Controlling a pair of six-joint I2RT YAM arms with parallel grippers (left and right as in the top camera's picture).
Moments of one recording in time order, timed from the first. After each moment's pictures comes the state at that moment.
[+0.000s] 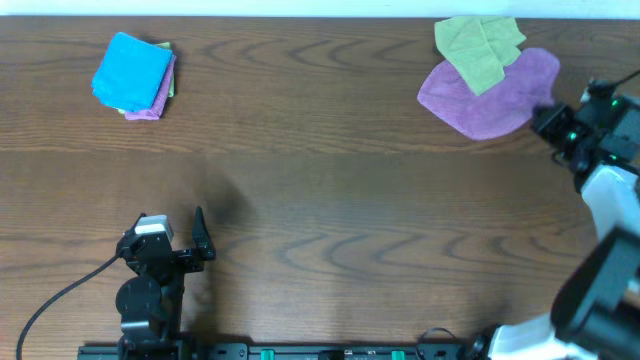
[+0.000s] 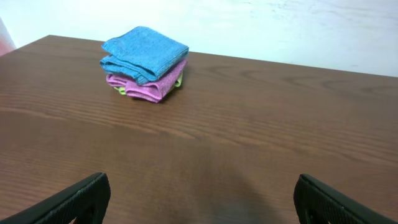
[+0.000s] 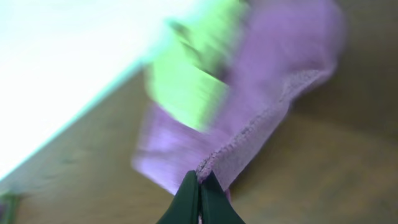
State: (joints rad) left arm 0.05 0.01 0.10 -0.31 -0.01 -0.09; right arm -0.46 1.68 1.07 -0.03 -0.54 0.38
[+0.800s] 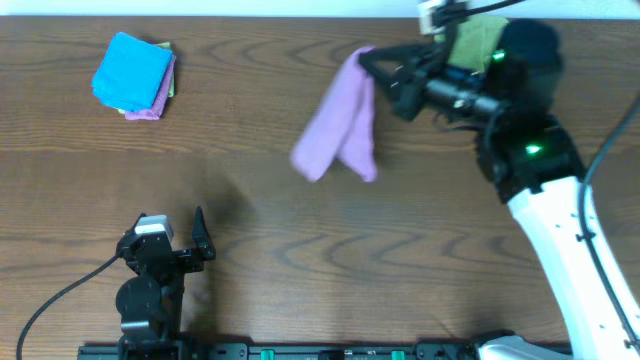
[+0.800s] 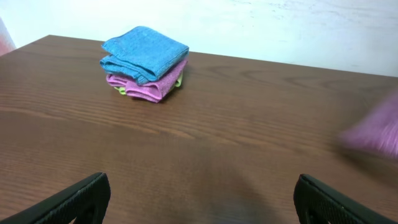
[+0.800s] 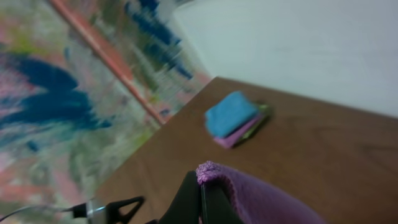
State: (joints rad) left arm 0.05 0.01 0.10 -0.31 -0.01 -0.09; right arm 0.28 1.40 1.40 -0.21 -0.79 0.42
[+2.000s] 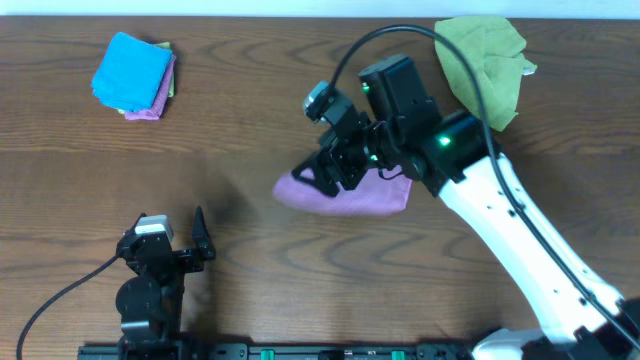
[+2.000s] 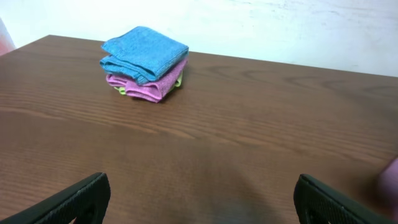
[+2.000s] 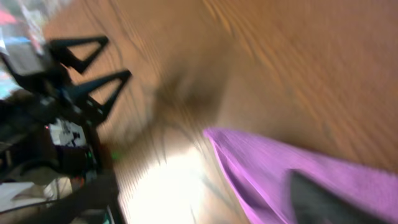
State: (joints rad) left arm 0.05 0.01 0.10 -0.31 -0.01 -0.09; right arm 0.56 1.58 1.55 -0.91 -0.55 -0.11
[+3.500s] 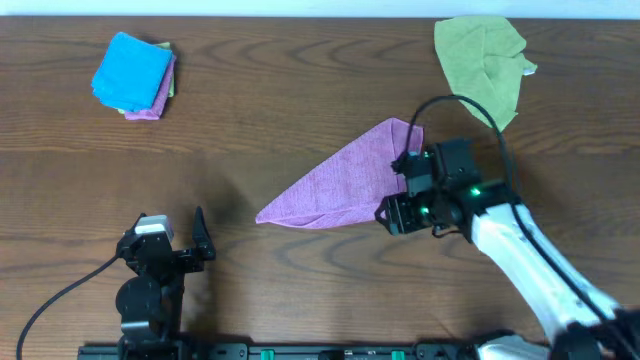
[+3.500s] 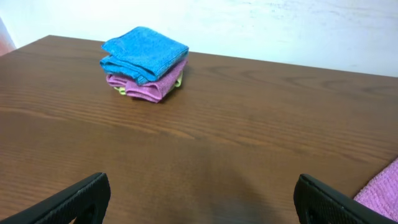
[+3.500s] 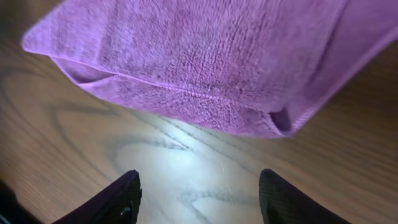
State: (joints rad) left arm 0.05 0.01 0.10 -0.31 -0.01 -0.09; right arm 0.29 1.43 0.83 -0.65 -0.37 0.08
